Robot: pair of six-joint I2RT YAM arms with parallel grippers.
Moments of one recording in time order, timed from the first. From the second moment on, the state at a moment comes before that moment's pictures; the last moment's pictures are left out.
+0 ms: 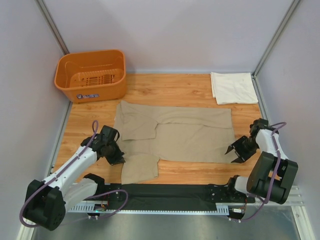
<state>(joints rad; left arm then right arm) -0.37 0.99 0.53 -0.80 0.08 -0.98 -0.37 1.29 0.75 -0.99 -0.21 0.58</state>
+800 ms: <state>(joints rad) -0.37 0.97 0.57 -0.79 0.08 -0.90 -0.47 1.48 0.70 -0.90 -0.14 0.66</state>
